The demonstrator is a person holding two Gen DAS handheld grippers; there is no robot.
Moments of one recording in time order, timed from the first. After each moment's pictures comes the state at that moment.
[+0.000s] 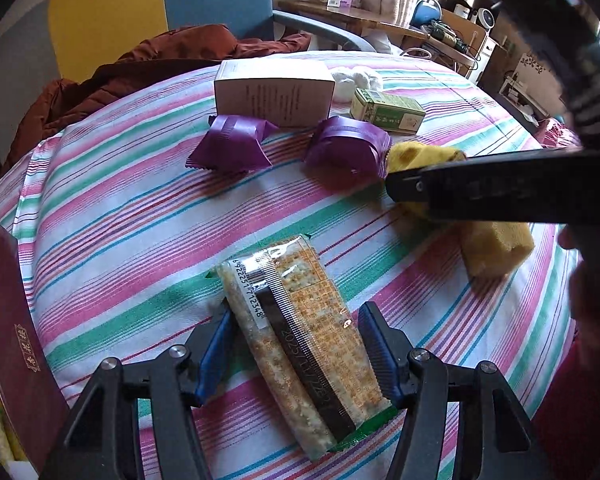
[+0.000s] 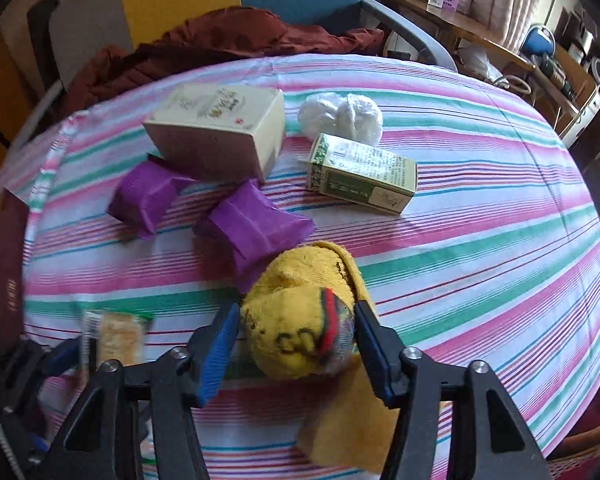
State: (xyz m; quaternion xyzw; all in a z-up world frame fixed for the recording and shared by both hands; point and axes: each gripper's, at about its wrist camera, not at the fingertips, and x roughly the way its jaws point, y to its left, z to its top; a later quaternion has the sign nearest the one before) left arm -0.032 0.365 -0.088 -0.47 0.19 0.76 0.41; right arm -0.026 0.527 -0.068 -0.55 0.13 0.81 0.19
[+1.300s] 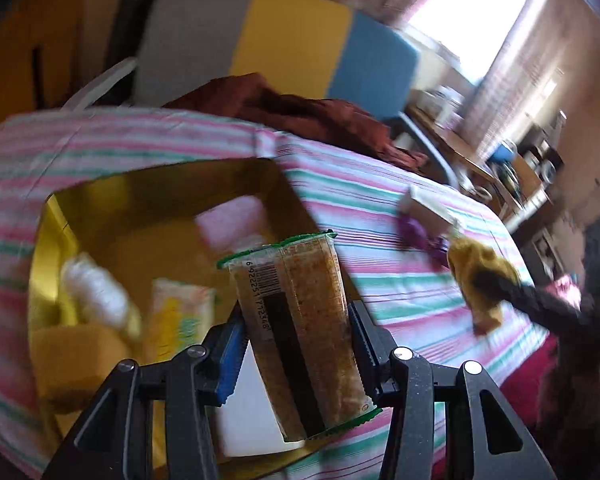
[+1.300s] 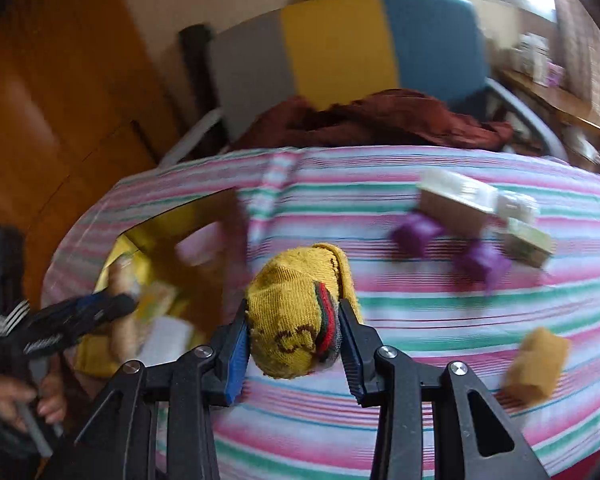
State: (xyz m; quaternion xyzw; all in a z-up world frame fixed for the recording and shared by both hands) left arm -0.083 0.115 0.001 -0.46 -0.05 0.84 0.29; right arm 0.004 0.353 0.029 -0.42 0.13 0.90 -0.04
